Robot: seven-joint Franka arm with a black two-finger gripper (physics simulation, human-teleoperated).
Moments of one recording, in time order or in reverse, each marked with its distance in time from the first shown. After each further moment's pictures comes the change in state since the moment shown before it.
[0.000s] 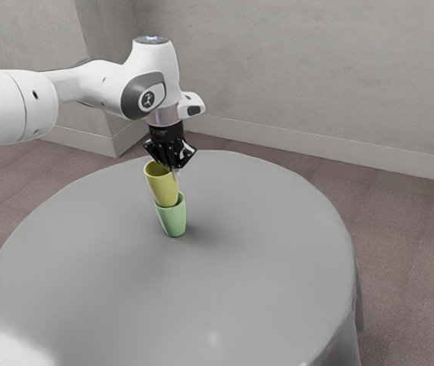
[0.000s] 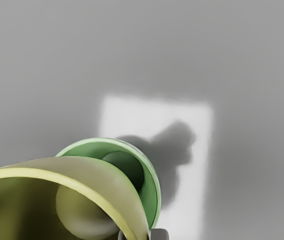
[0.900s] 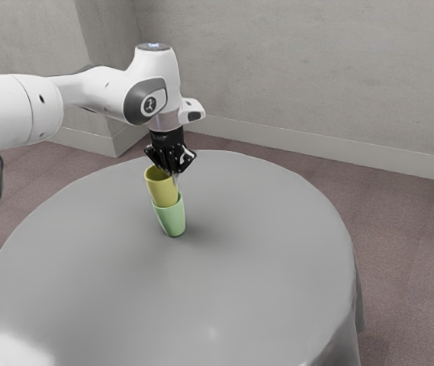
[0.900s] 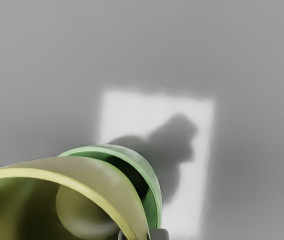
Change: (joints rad) arm 0.003 0.040 0.006 0.020 0.000 0.001 0.004
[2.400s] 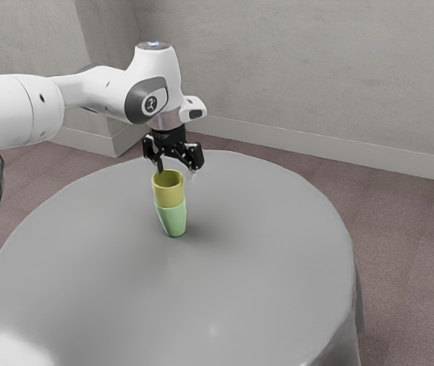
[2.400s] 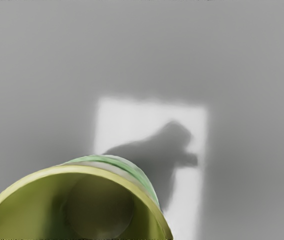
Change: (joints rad) arm -0.003 -0.001 -0.002 0.006 -0.008 0.019 0.011
